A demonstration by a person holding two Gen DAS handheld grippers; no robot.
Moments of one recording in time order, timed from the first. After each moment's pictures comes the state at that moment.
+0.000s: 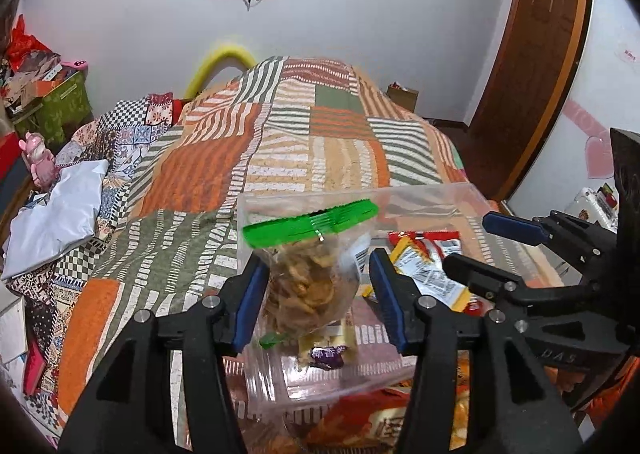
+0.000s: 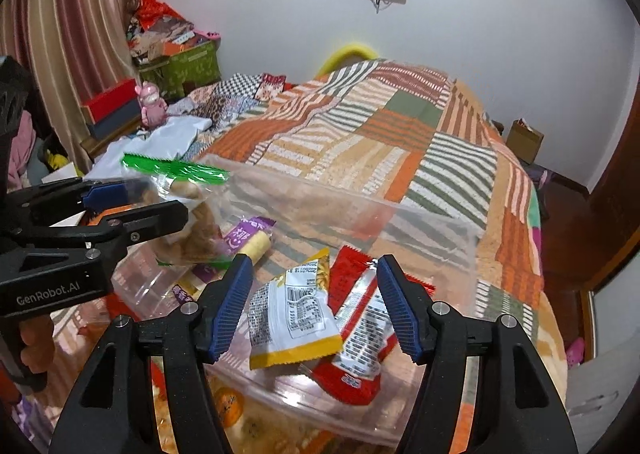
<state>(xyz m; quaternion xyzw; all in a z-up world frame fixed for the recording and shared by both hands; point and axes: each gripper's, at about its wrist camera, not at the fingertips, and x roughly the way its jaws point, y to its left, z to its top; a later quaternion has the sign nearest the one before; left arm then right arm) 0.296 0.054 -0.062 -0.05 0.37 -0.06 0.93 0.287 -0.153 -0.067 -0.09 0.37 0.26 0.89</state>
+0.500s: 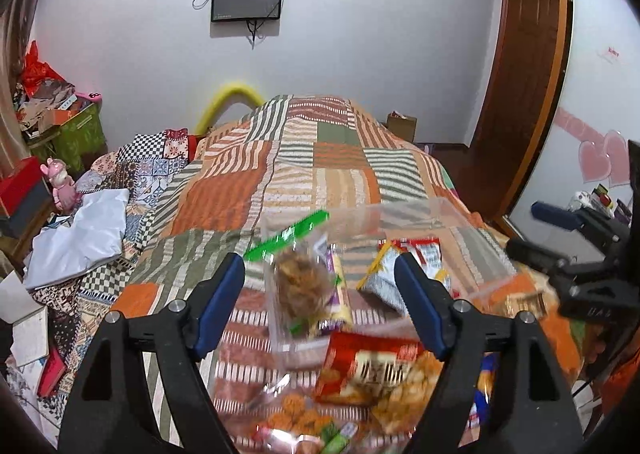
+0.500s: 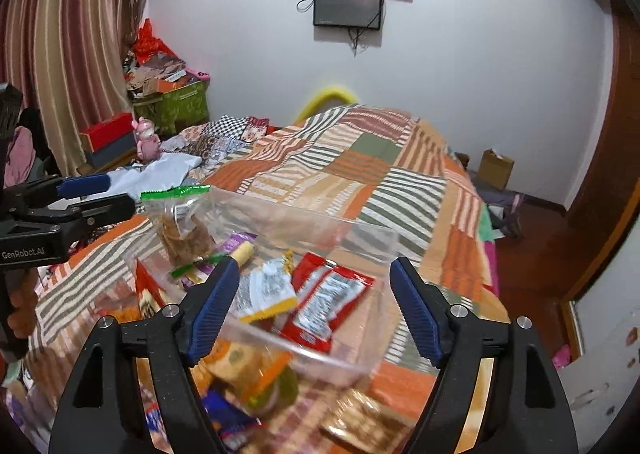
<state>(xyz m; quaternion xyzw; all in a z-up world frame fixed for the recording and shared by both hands) 0.226 0.054 -0.028 -0.02 0.32 -0.05 0.95 0.235 -0.204 -0.031 -0.09 0.30 0.23 0.92</state>
